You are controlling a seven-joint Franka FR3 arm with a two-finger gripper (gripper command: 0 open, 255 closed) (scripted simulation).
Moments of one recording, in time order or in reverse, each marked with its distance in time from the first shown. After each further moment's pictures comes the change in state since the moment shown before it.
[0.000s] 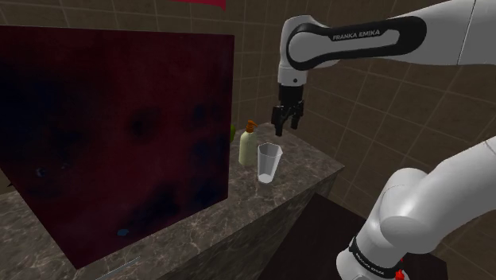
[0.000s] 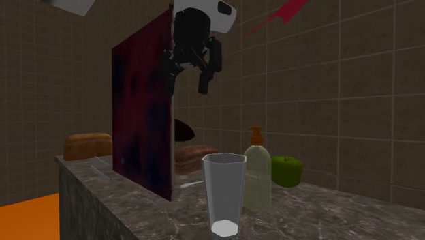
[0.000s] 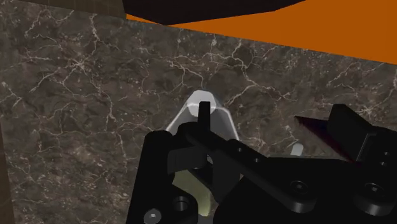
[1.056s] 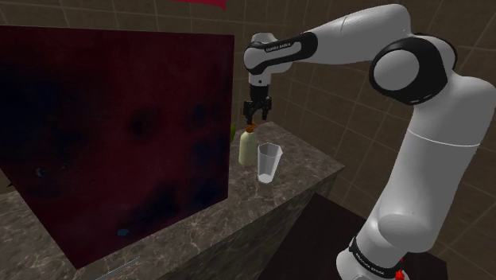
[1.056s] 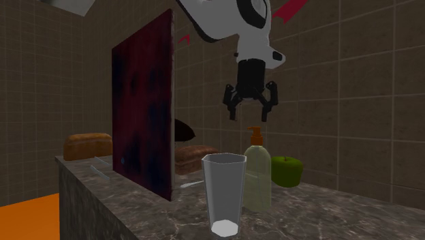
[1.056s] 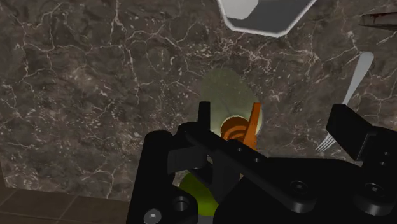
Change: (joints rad) arm -0.042 0.592 -0.086 0.484 0.066 0.135 -0.146
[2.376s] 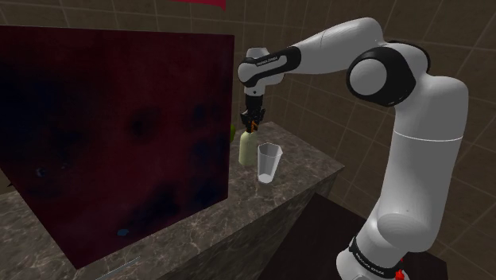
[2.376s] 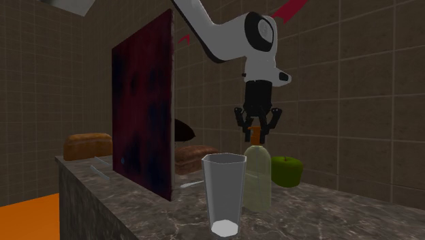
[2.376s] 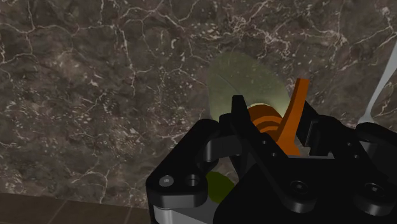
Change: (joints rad) arm -0.016 0.129 -0.002 0.040 0.028 0.092 -0.028
